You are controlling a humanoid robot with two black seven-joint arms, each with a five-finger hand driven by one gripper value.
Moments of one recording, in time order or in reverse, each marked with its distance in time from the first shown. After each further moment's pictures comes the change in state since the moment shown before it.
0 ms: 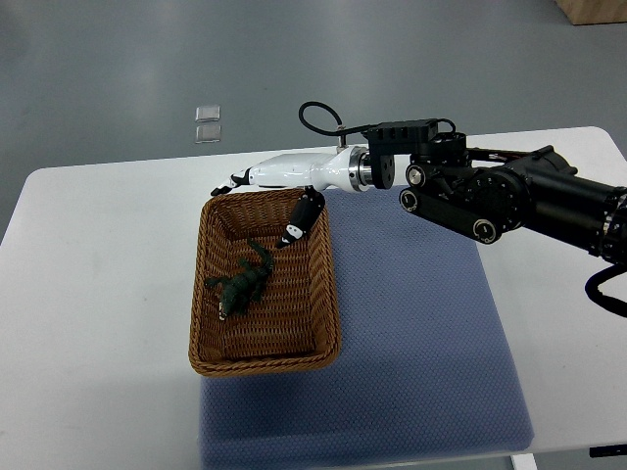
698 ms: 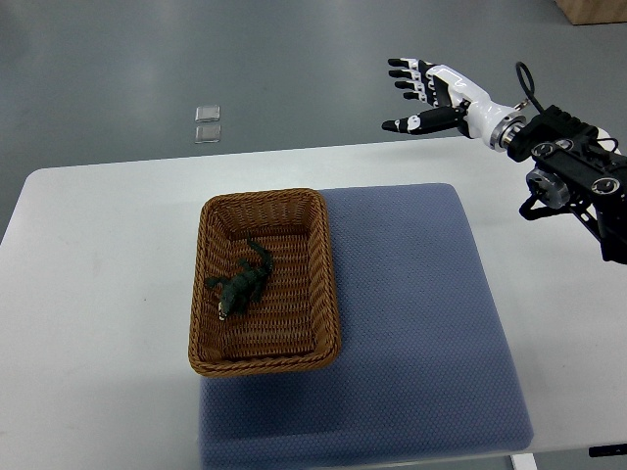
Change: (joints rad) left arm -0.006 0.000 -0.002 0.000 0.000 0.000 0.000; right arm -0.236 -0.206 0.304 -0.181 0.781 -0.067 -0.114
